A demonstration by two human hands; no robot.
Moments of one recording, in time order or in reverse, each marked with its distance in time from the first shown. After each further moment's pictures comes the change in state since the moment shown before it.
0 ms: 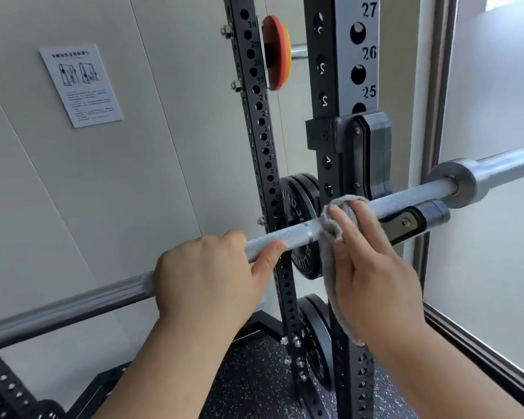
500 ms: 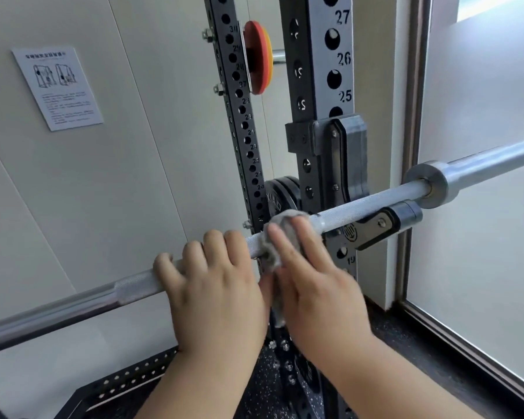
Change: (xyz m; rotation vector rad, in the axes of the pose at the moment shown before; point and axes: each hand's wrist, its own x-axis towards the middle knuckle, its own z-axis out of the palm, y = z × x) left_hand -0.024 0.035 0.018 0.018 0.040 -0.103; right_hand -0.014 -0.032 0.007 0.089 -0.095 -0.126
